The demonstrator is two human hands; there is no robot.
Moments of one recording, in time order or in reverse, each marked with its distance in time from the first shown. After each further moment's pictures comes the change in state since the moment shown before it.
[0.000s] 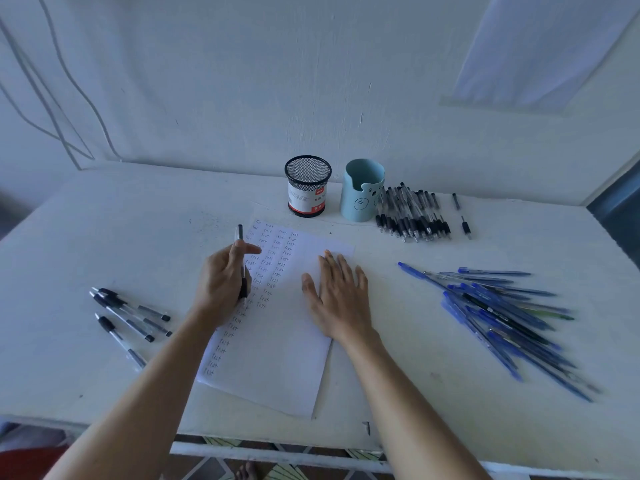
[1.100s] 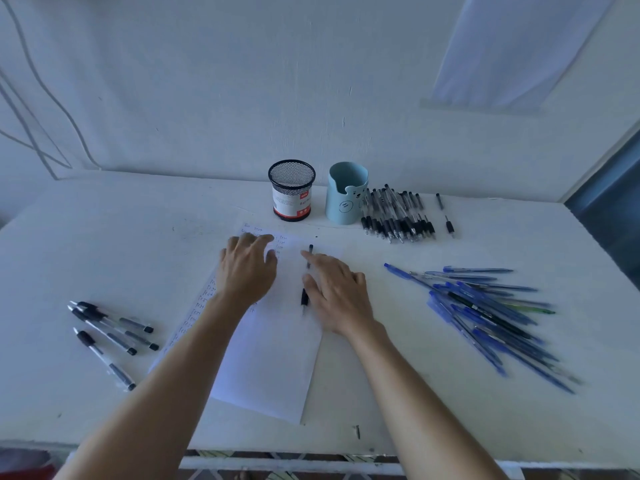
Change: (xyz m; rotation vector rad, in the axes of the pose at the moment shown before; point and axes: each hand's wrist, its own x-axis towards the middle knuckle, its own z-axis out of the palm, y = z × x) left_hand 0.027 0.010 0.051 0.967 -0.043 0.195; right_hand 0.007 0.026 -0.014 0.062 0.057 -0.110
